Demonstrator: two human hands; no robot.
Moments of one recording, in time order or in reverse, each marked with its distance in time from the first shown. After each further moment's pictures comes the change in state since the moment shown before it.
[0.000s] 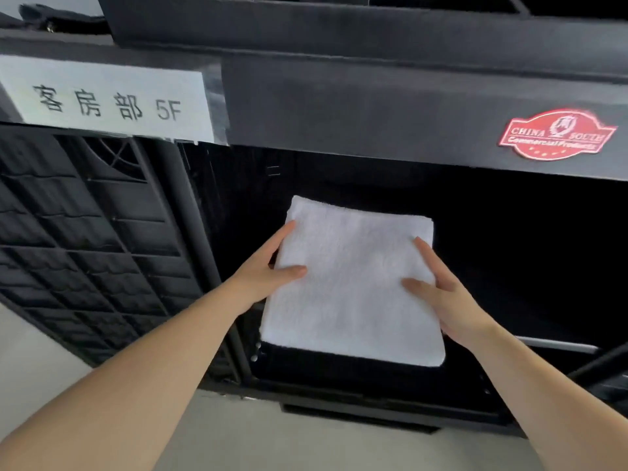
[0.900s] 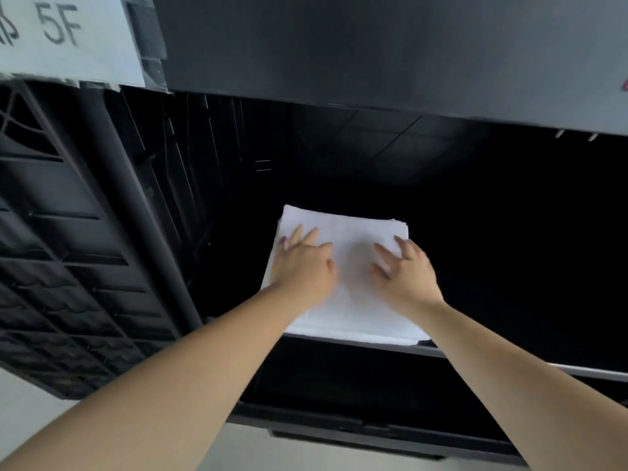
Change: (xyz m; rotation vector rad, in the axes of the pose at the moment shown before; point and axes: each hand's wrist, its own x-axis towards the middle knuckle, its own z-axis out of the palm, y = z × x) left_hand 0.086 -0.006 0.068 1.164 0.239 0.212; right_hand 0.104 0.032 0.042 -1.219 0.265 -0.090
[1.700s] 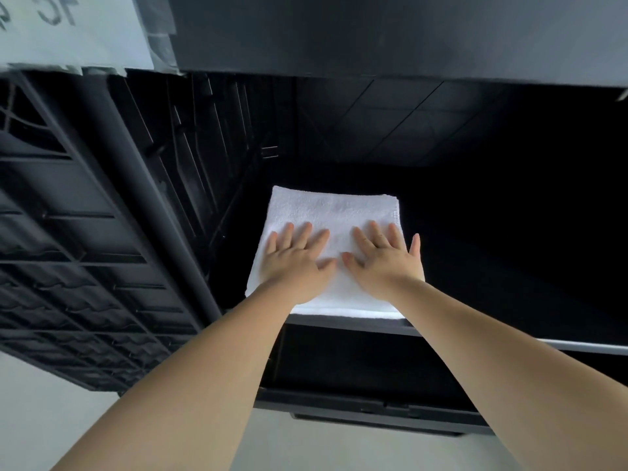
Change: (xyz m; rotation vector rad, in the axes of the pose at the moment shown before) left_hand 0.002 -0.057 0.038 0.135 -0.185 -0.056; right_hand 0.014 -0.047 0.034 -0.240 -0.200 -0.031
